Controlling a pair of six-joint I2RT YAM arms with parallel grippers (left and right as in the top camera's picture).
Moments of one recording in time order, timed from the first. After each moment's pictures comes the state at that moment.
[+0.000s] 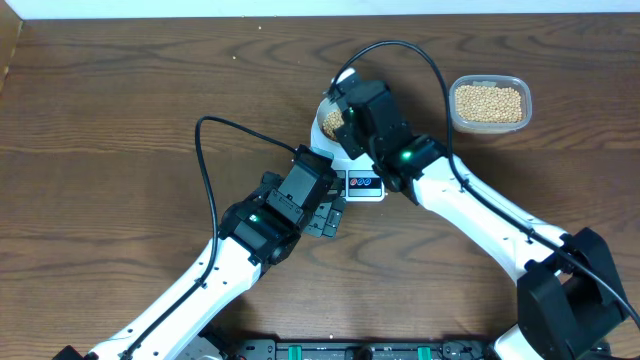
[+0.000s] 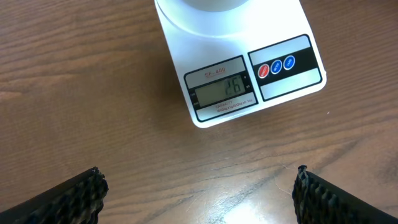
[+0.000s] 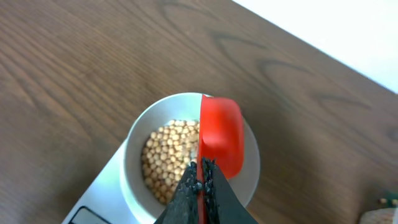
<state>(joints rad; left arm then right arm) -0.67 1.26 0.92 -0.68 -0.20 -0.25 0.63 1.73 1.25 -0.20 0.20 -0.09</state>
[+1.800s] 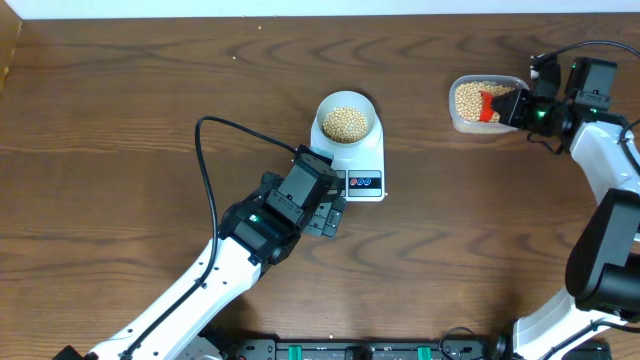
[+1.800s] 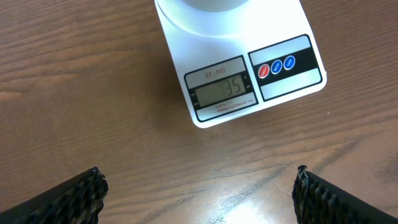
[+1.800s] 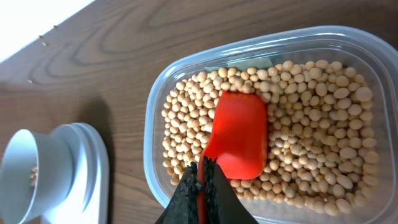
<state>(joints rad) -0.67 1.26 0.92 -0.68 -0.20 -0.25 -0.24 1.86 1.26 -0.33 -0.60 0.13</state>
